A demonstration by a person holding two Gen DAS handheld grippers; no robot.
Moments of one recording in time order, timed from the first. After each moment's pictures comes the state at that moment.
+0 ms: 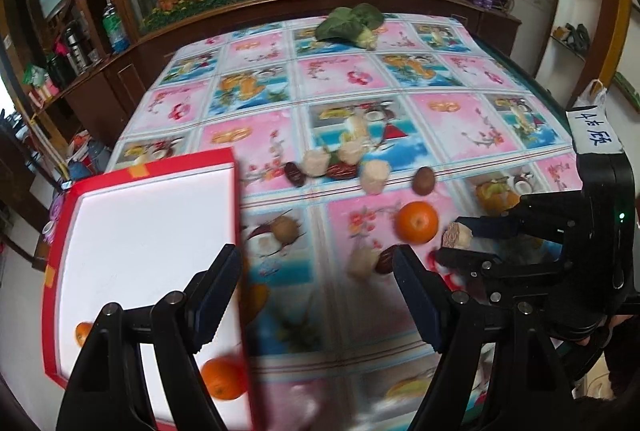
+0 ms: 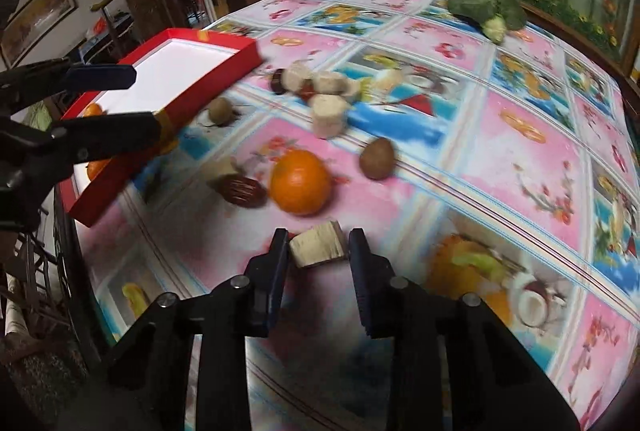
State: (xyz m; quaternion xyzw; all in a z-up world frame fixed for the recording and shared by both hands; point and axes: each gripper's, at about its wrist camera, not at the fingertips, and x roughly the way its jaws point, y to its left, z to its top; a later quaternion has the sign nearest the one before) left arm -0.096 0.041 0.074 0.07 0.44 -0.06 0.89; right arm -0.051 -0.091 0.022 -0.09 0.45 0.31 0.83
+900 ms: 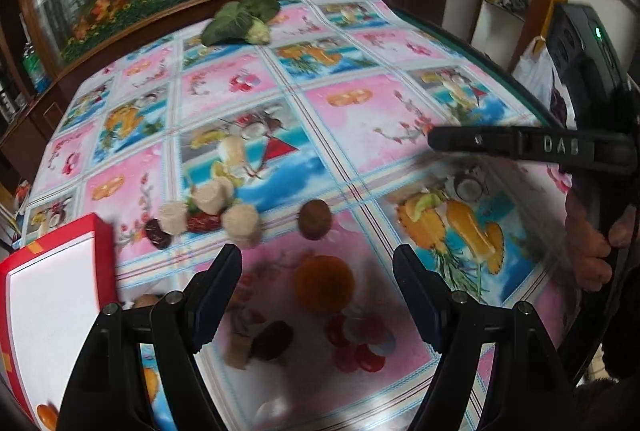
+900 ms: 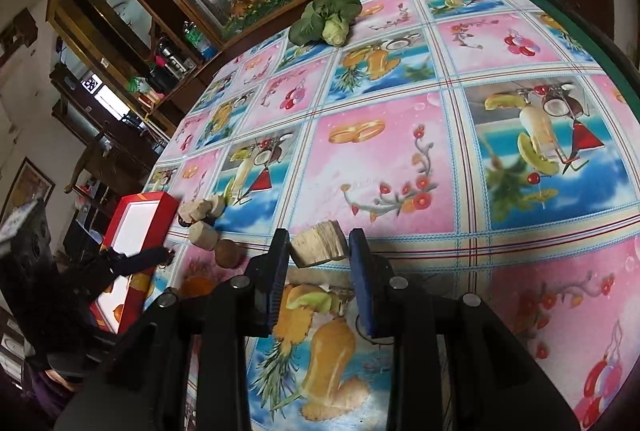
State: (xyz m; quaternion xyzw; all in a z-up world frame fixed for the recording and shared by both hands) left arm -0.054 -0.034 0.041 0.11 0.45 -0.18 0.87; right arm 0.007 -0.221 0.030 0.19 0.44 0.21 0.85
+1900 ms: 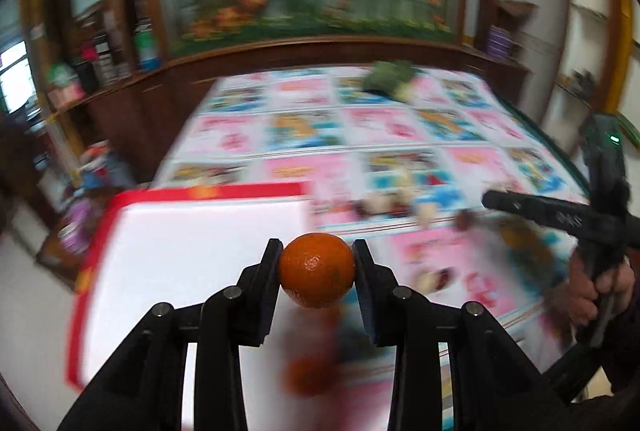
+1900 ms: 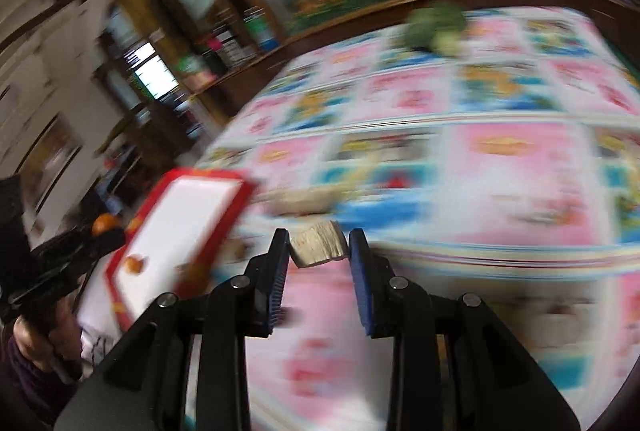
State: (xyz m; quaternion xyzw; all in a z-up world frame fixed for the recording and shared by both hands) left arm -0.133 0.131 0.104 0.02 0.36 -0.01 0.93; right arm -0.020 -0.093 0.057 0.13 0.39 0.32 0.85
